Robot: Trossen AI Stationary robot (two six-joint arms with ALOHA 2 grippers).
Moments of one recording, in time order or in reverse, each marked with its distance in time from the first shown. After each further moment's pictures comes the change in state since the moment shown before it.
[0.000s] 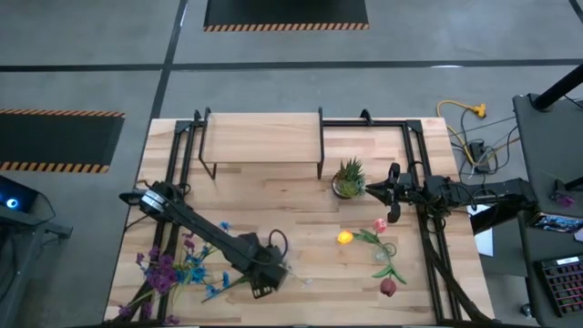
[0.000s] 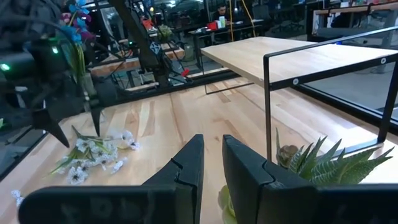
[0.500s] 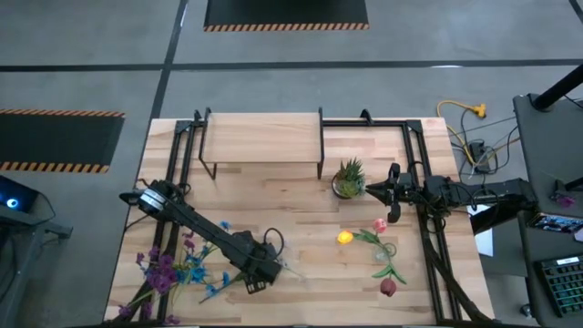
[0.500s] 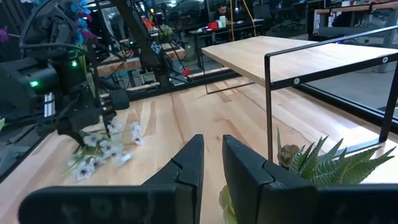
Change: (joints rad) left arm 0.002 -0.005 -0.151 0.081 0.062 0.006; right arm 0.000 0.000 0.000 0.000 -0.004 0.004
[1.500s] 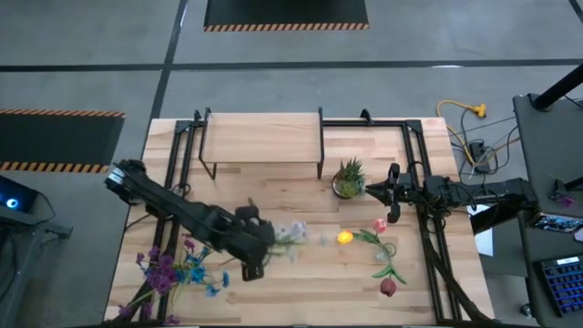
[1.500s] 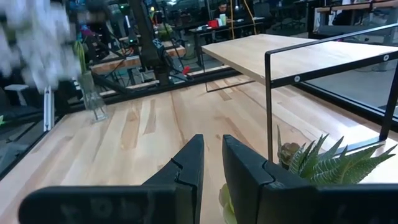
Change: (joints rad) left arm 0.029 -0.340 0.240 -0.125 -0.307 0.246; right arm 0.000 0.007 0.000 0.000 -0.001 0.000
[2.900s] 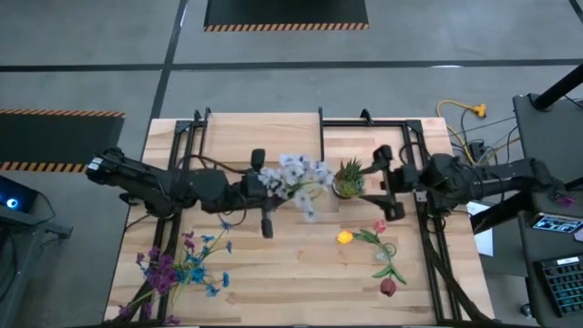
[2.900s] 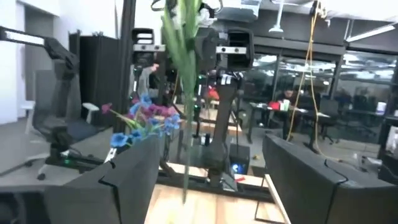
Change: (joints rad) left arm 0.171 -0.236 -0.136 1.007 -0.237 0.690; right arm 0.001 0.613 0.512 0.395 -0.311 -0.301
